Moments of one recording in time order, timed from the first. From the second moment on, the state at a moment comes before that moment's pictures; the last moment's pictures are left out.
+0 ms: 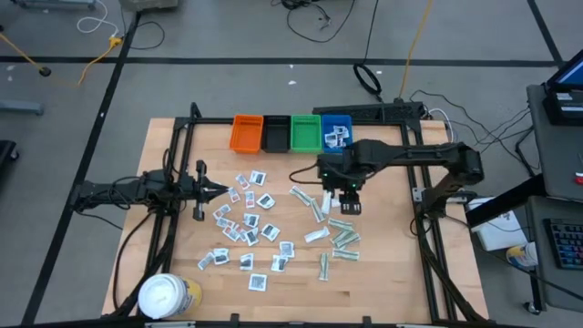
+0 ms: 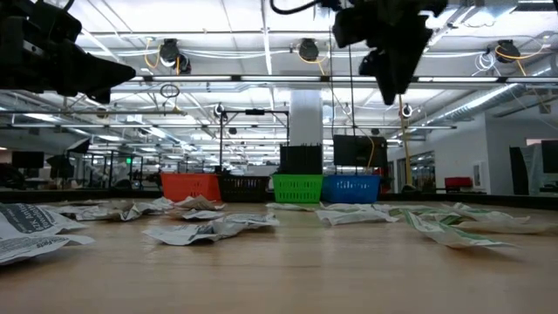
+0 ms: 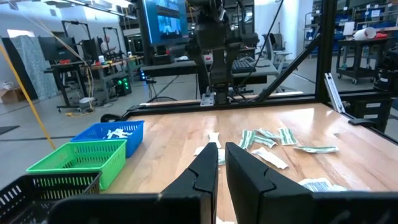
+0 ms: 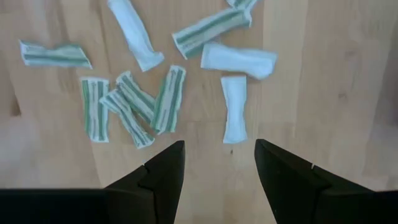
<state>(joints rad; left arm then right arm) 0.00 0.01 0.02 0.03 -0.03 0.10 -0.06 1.65 1.51 -1.36 -0.08 -0.02</state>
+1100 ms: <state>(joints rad) 0.00 0.01 0.02 0.03 -0.03 0.10 -0.11 1.61 0.85 -0.72 -0.03 -0.08</state>
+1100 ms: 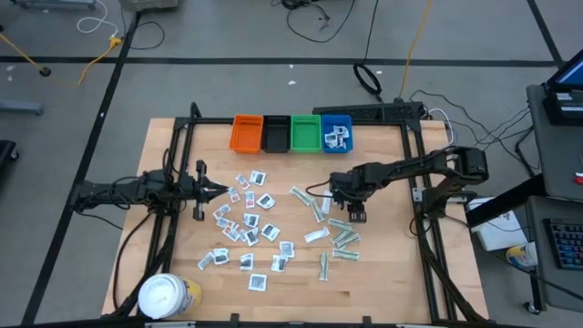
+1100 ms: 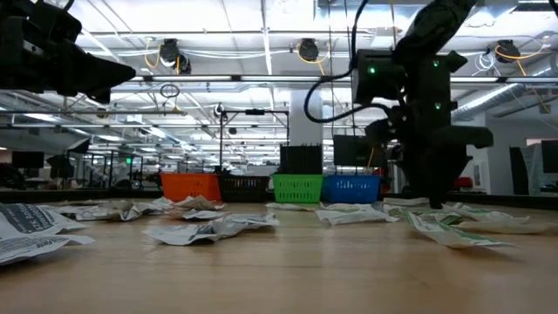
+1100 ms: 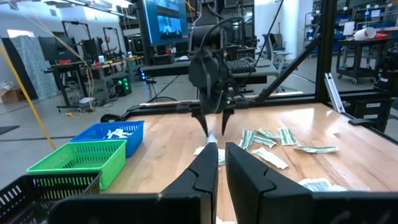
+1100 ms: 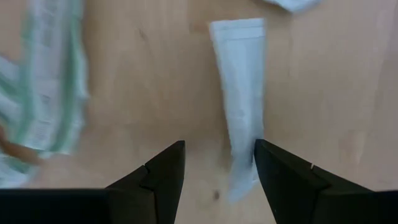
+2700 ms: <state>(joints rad) 0.00 0.01 0.02 0.03 -0.03 0.10 -0.40 1.61 1.36 -1.26 -0.01 -0.20</state>
